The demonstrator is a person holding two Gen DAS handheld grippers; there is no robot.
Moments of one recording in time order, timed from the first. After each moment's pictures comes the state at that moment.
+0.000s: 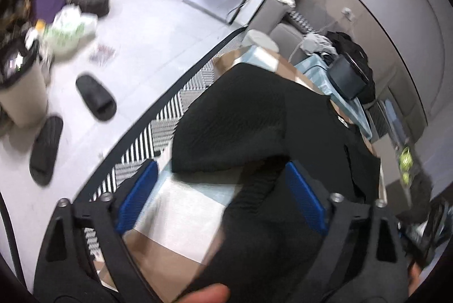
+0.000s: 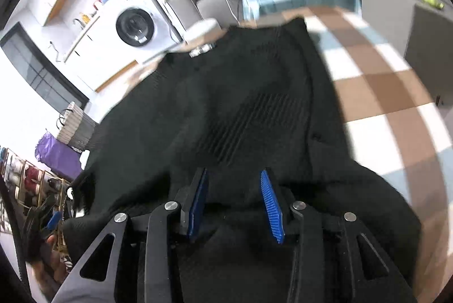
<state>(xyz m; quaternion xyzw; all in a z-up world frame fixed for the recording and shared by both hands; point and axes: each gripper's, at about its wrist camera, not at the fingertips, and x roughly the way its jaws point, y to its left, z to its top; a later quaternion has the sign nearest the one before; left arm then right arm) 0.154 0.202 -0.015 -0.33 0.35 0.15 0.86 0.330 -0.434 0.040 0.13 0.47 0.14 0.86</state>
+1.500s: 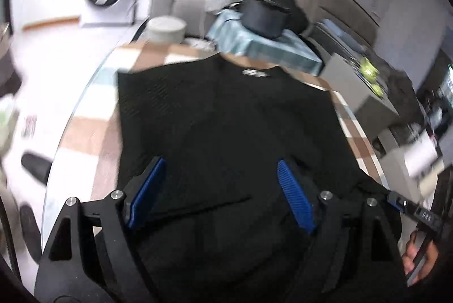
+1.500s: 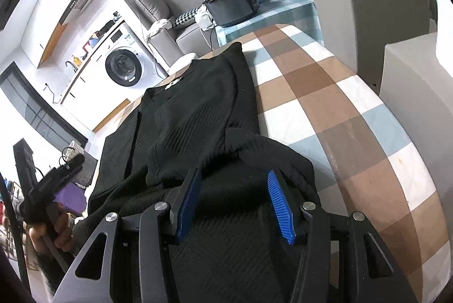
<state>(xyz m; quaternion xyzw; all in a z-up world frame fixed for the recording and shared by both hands) 0.334 0.063 0.025 -0.16 0.40 -0.04 0.90 0.255 -0.509 0.044 0.19 0.44 0.09 0.87</state>
